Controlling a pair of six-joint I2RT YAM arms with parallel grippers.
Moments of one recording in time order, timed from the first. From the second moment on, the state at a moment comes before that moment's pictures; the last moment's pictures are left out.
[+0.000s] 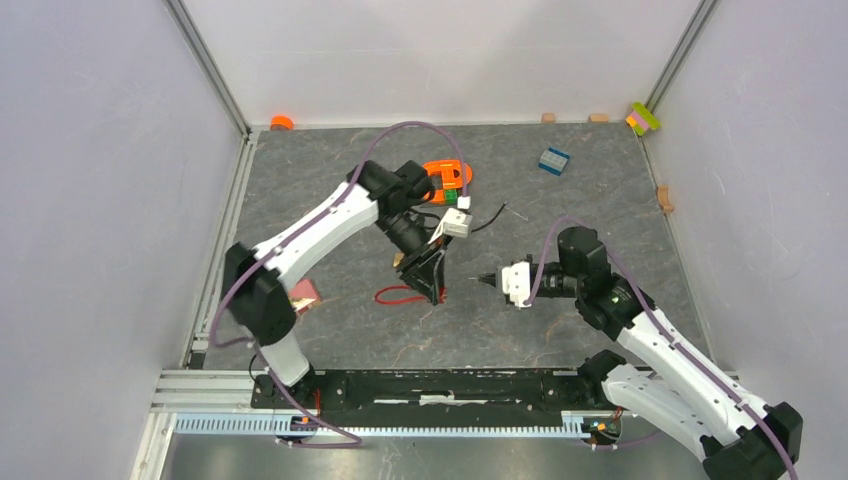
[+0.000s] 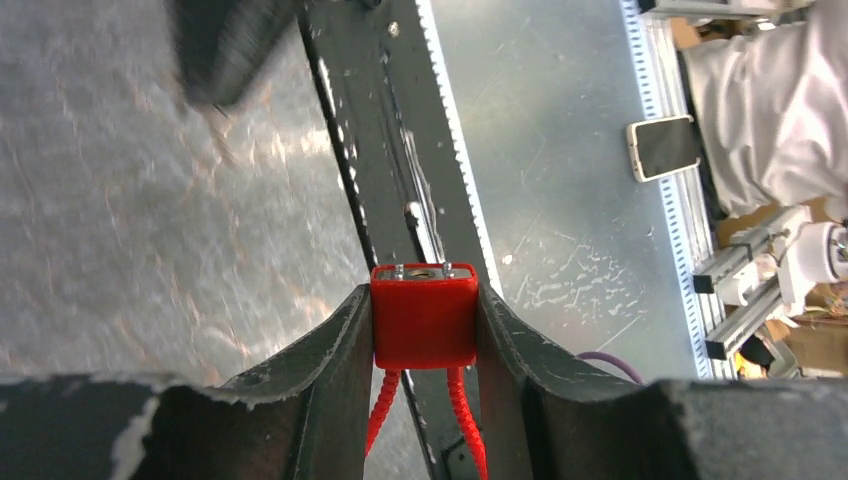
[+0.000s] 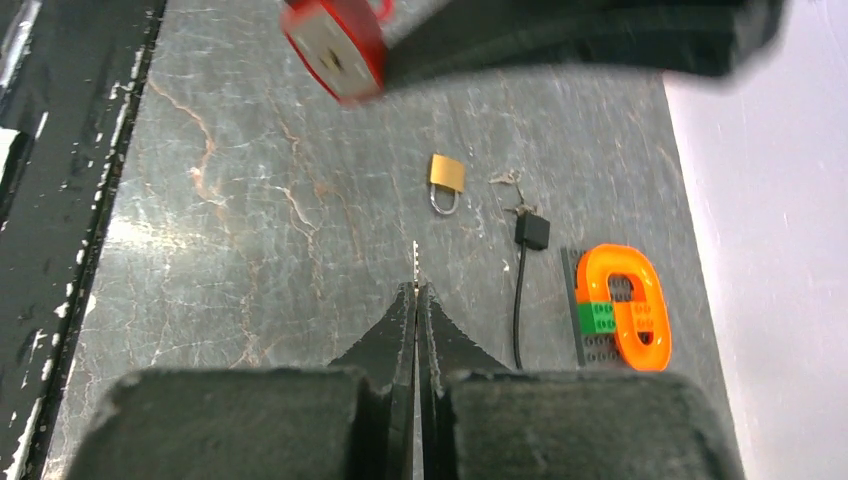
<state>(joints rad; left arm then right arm) -0.71 1.65 1.56 -1.35 1.01 0.79 0.54 0.80 0.64 -0.28 -0.78 -0.86</state>
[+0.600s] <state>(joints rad) -0.77 1.85 1.69 -1.55 1.13 1.22 0.78 0.76 0.71 -0.39 -0.62 -0.95</state>
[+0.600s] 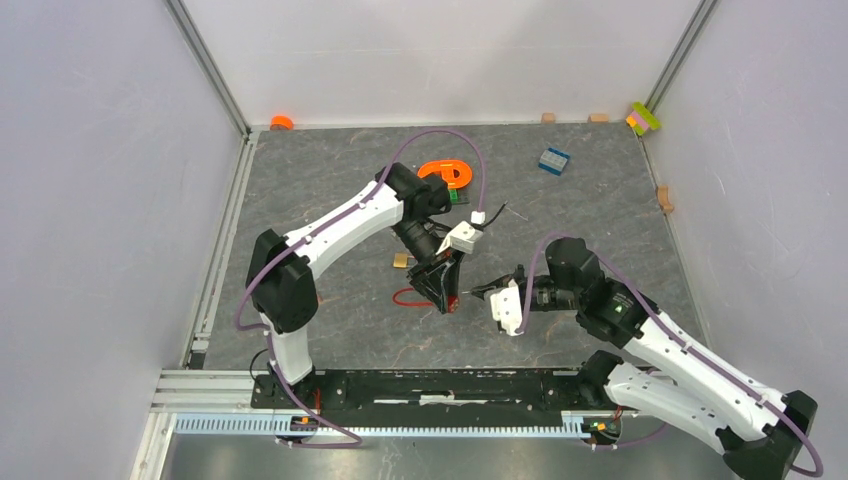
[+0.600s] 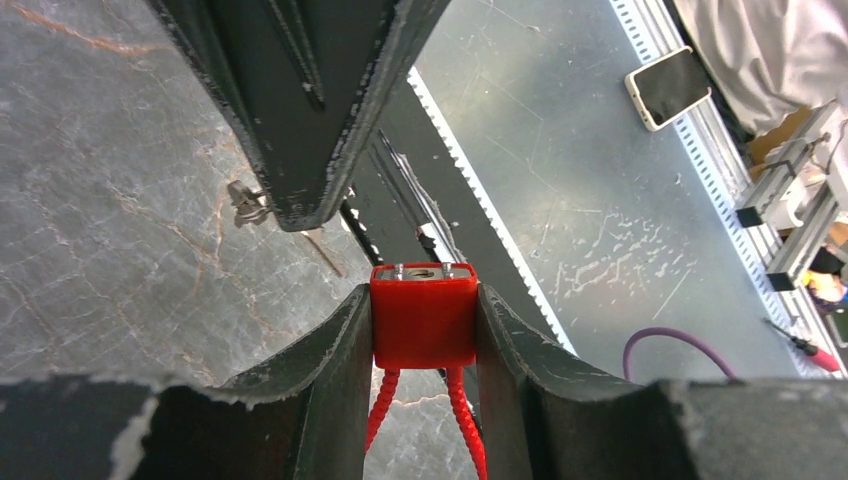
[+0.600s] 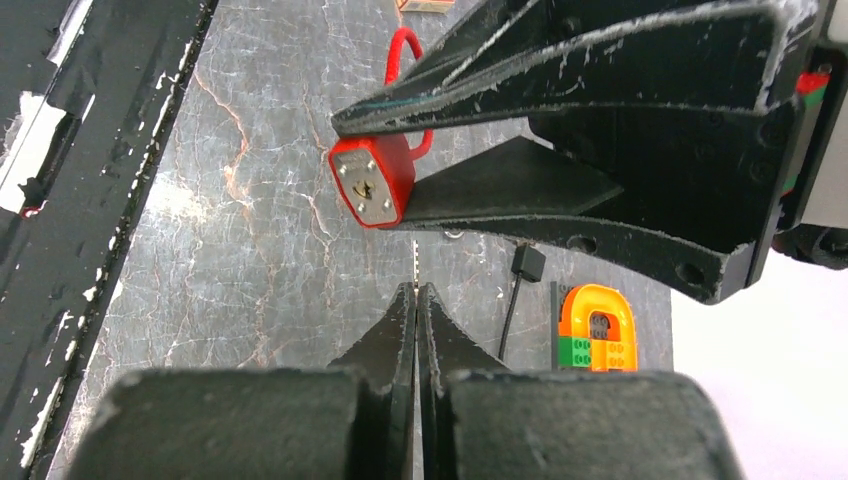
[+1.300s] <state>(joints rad) -0.77 1.88 1.74 -1.56 1.13 1.29 1.02 0.76 0.76 -0.48 -0.35 -1.02</state>
